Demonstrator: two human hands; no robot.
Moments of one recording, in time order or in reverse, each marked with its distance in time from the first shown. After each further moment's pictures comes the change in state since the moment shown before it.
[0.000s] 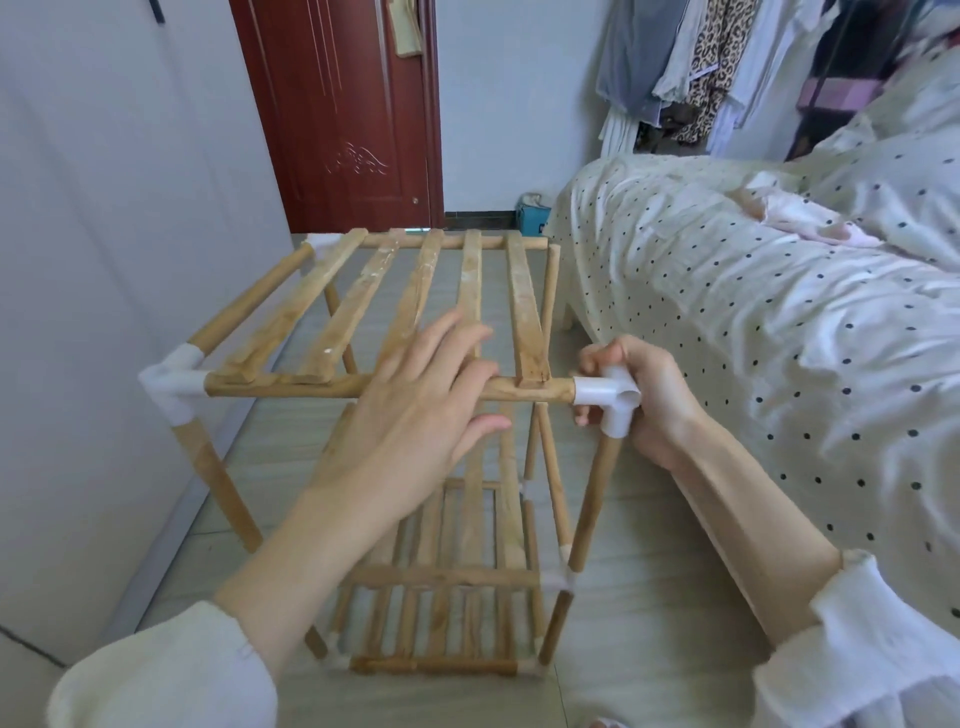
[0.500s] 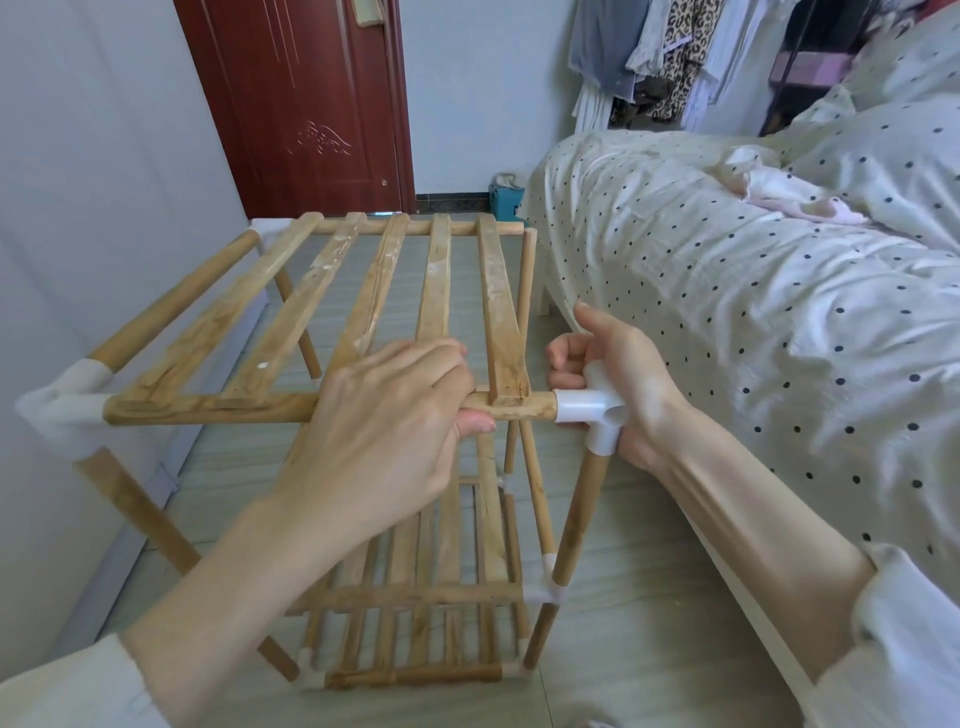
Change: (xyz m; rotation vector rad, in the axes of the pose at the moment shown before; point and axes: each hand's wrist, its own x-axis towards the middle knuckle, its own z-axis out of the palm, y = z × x) left_hand 0.019 0.002 0.007 -0.060 0.020 0.078; right_hand 0.017 -0.007 0.001 -0.016 0.123 0.160
